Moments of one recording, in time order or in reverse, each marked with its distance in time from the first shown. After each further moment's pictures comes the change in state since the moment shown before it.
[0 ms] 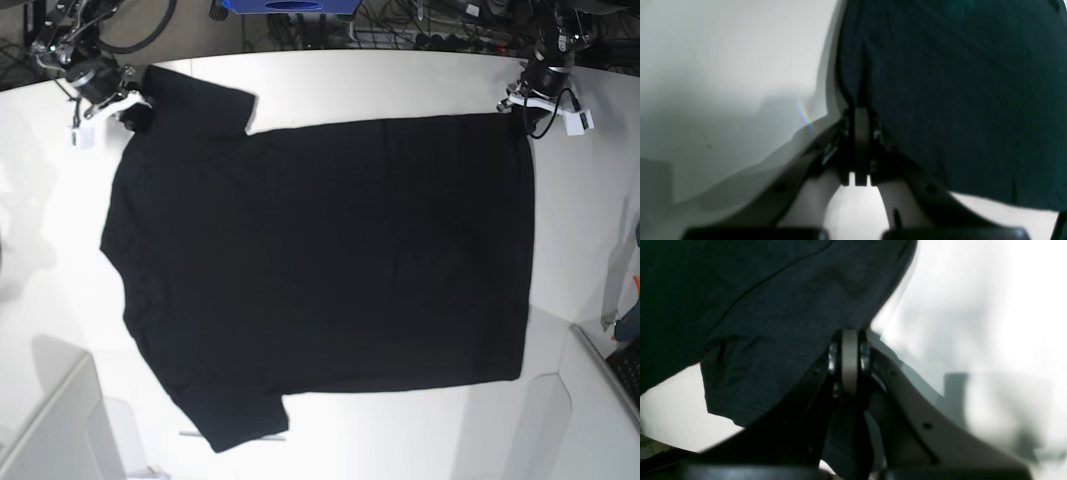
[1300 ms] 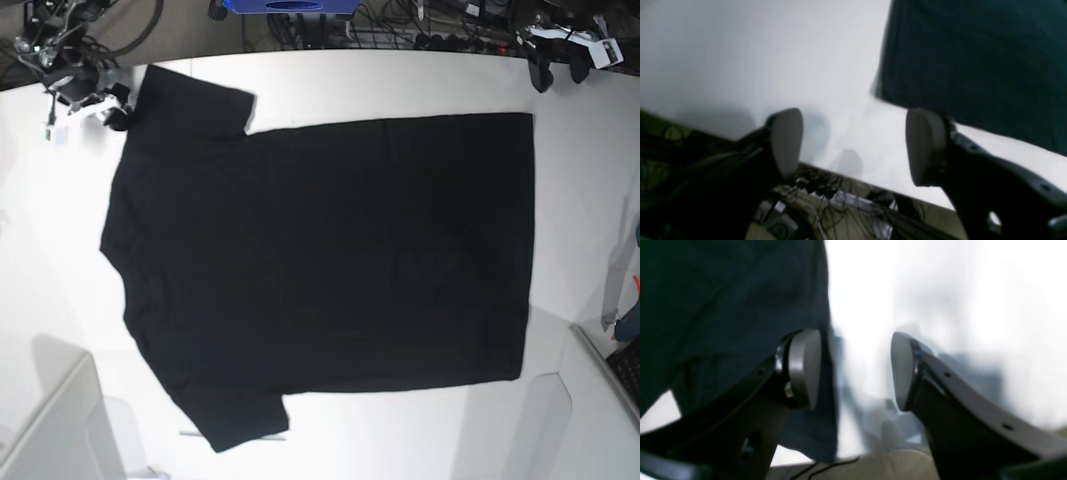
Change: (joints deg) left arm 24.2 -6.7 4.9 6.6 1.2 3.5 -32.1; right arm 1.3 0.2 4.0 4.3 -2.4 -7.0 -4.4
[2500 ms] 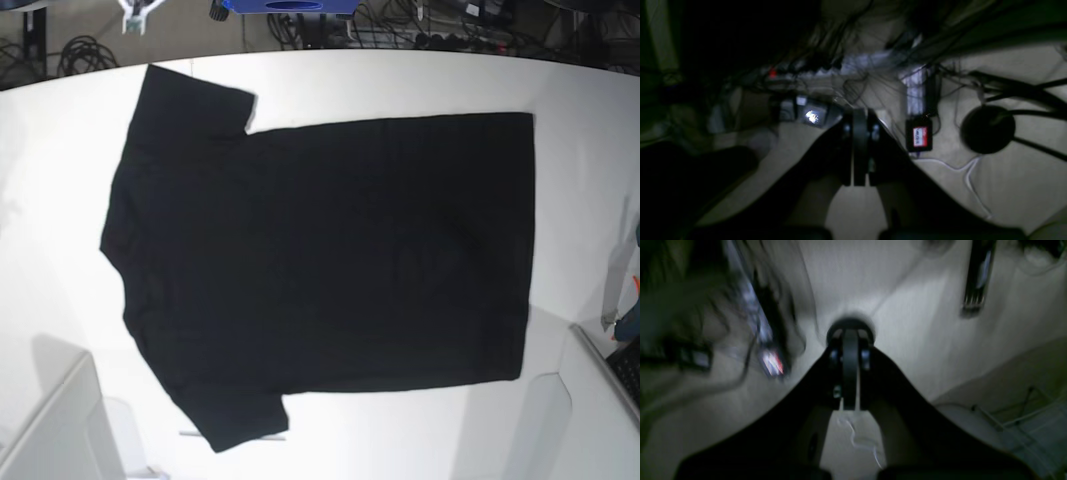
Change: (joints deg) left arm 5.0 1.2 25.5 -13.9 32.2 12.4 -0.8; right arm -25.7 -4.9 -21.6 -3.4 -36.7 -22.6 30.0
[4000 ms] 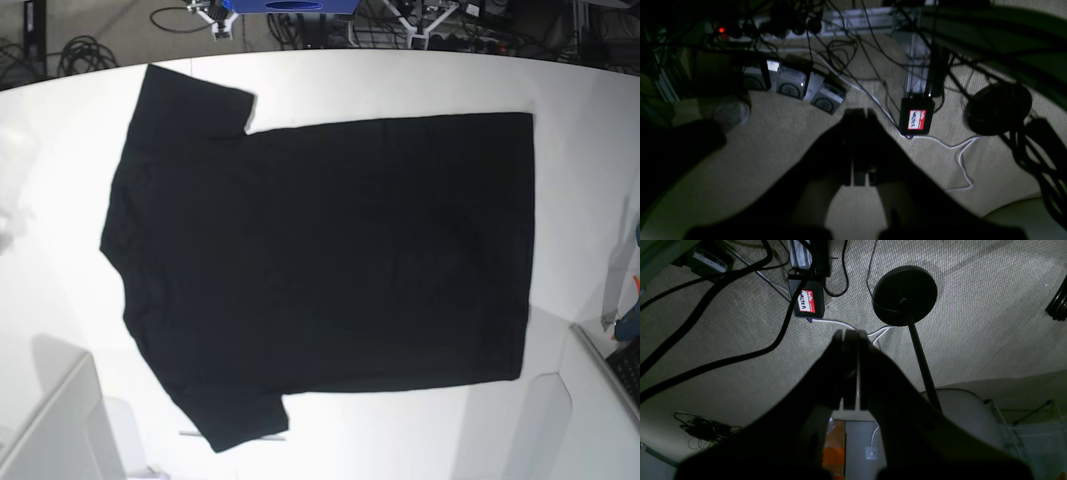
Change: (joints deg) left arm -55.4 15.0 -0.2 -76.0 13.5 0.0 -0.7; right arm 41.4 2.3 -21.0 -85.5 -0.3 0.0 21.9
